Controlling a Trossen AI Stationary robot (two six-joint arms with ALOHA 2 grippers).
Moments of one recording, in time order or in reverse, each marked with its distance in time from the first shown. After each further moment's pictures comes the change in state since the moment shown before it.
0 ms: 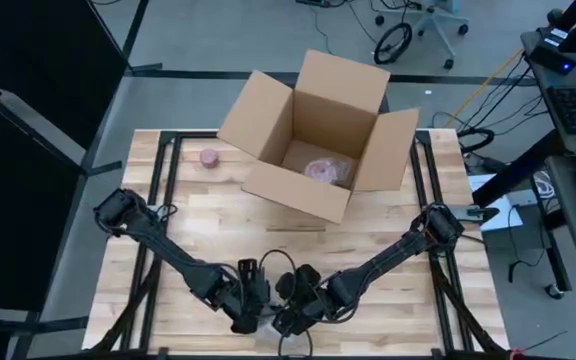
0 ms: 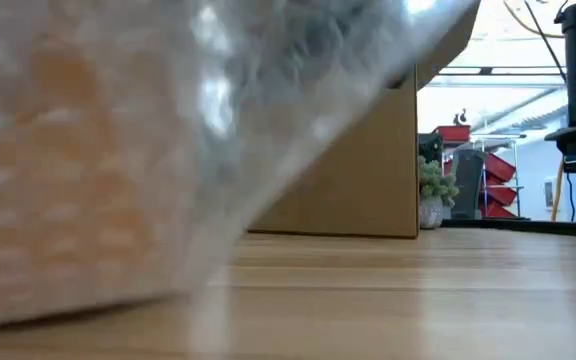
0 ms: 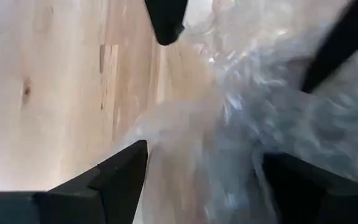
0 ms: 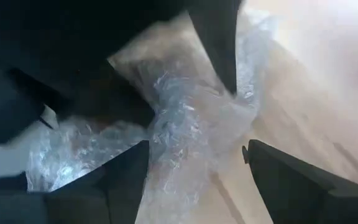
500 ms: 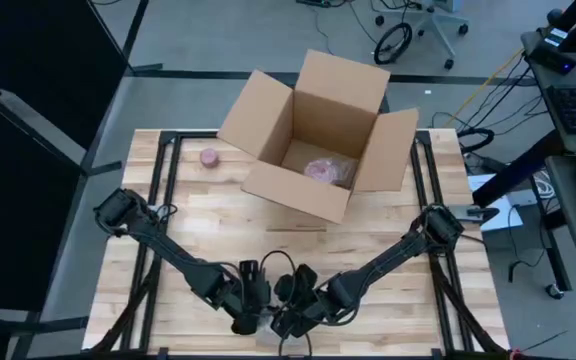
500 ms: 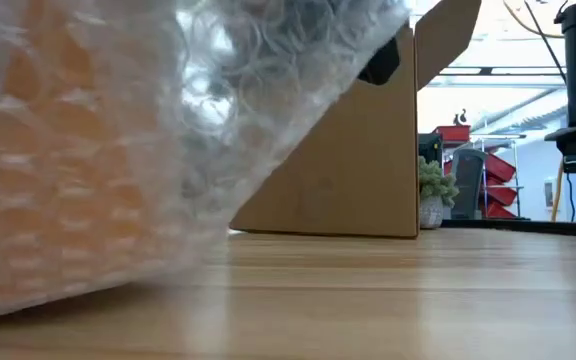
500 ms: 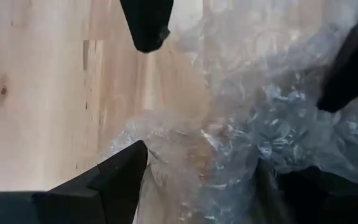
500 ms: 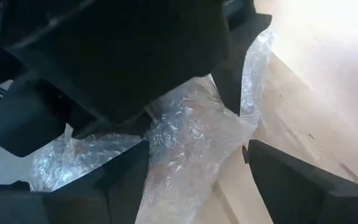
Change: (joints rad) left arm 0.005 0.002 -0.015 0.034 0.037 0.027; right arm 0.001 0.020 -0.001 0.071 0.050 -0.048
